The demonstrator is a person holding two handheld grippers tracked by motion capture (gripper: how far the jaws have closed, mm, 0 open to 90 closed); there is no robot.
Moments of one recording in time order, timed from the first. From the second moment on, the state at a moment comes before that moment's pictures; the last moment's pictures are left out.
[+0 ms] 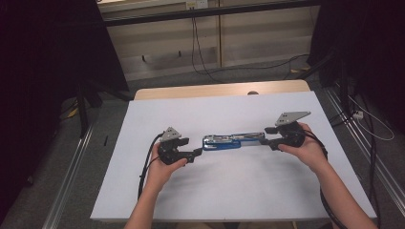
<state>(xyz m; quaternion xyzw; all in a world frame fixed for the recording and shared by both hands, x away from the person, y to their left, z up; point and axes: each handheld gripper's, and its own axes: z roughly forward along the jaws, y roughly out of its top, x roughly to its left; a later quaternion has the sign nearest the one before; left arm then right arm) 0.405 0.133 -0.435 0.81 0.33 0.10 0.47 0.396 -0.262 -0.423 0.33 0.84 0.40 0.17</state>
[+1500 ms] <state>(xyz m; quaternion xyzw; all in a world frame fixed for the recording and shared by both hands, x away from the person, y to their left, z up) 0.421 0.105 -0.459 0.83 0.32 0.10 0.45 0.400 -0.273 -0.454 0.37 0.84 0.35 0.17</state>
